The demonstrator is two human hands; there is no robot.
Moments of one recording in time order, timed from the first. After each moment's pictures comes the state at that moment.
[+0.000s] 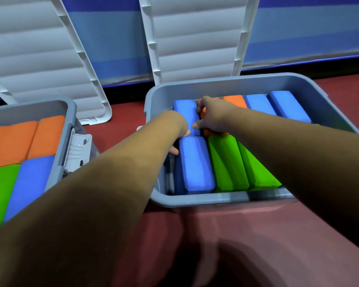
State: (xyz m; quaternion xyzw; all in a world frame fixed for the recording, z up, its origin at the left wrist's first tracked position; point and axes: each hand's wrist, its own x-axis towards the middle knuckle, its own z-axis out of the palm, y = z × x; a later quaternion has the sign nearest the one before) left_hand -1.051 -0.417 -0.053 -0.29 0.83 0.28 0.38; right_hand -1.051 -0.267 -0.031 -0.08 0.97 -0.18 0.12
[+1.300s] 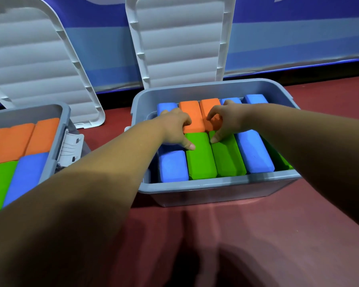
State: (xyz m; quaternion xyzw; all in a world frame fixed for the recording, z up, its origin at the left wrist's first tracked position) left_hand -0.996 -0.390 -0.011 0.17 0.97 0.07 0.16; right_hand -1.015 -0.169 0.005 -0.10 0.97 -0.06 0.23
